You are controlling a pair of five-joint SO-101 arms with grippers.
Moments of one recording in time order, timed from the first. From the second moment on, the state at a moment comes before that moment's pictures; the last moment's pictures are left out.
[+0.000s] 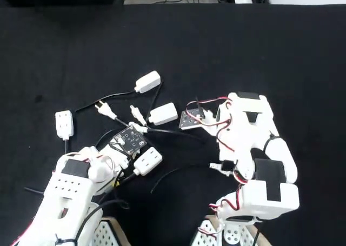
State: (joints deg) left arm 6.0 -53.4 81.6 58.0 -42.3; right arm 5.2 3.9 36.4 76.9 82.5
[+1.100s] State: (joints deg) left arm 6.0 -53.4 81.6 58.0 -42.3; right arm -7.9 -35.0 32.0 76.9 48.4
